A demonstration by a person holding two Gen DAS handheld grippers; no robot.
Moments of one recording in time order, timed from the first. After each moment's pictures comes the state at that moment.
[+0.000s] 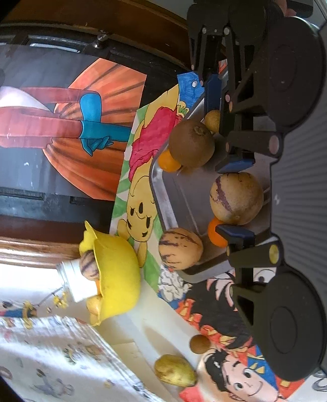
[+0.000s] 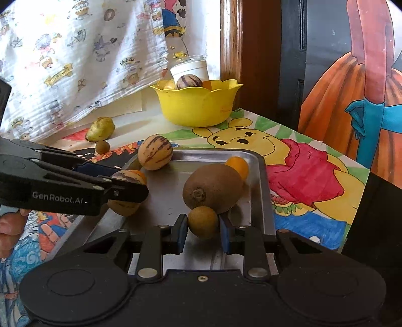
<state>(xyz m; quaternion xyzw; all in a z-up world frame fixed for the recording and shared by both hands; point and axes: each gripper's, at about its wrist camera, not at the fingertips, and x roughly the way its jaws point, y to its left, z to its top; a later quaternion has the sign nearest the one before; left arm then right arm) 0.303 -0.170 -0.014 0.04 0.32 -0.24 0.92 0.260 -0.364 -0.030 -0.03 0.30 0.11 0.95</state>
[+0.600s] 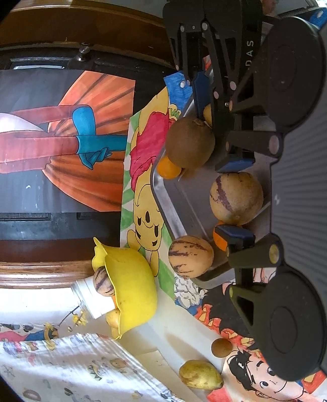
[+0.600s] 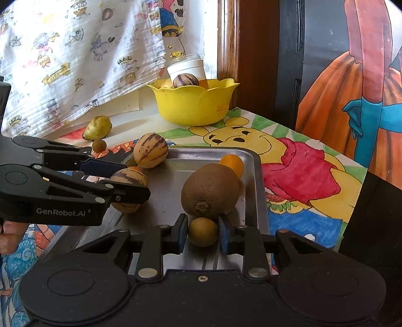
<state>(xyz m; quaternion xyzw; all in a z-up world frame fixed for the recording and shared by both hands) 0.298 -0.180 -0.023 0.10 0.29 -0.26 0.92 0.258 -0.369 -0.032 -0.02 0.30 0.11 0.95</state>
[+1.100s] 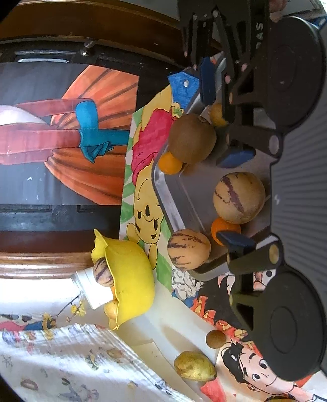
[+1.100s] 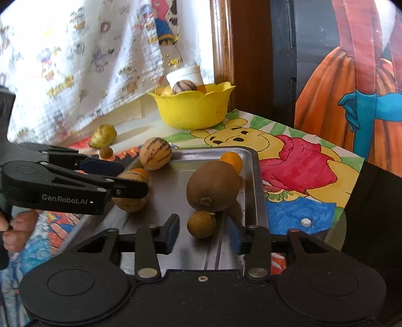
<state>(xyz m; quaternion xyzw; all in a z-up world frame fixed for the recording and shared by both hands) 0.291 -0.171 -0.014 0.08 0.29 -0.24 0.92 0.234 -0.378 -0.028 0.01 0.28 0.12 0.95</state>
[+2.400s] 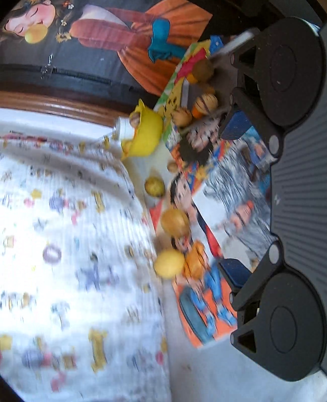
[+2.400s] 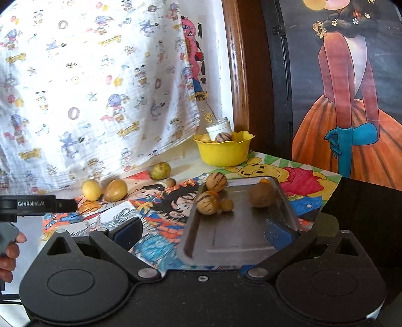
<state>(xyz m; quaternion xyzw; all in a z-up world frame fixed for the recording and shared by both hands) 0.075 0.007 0.041 -0.09 0.26 0.03 0.96 0.034 -0.295 0.046 0.03 0.20 0.10 0.98</state>
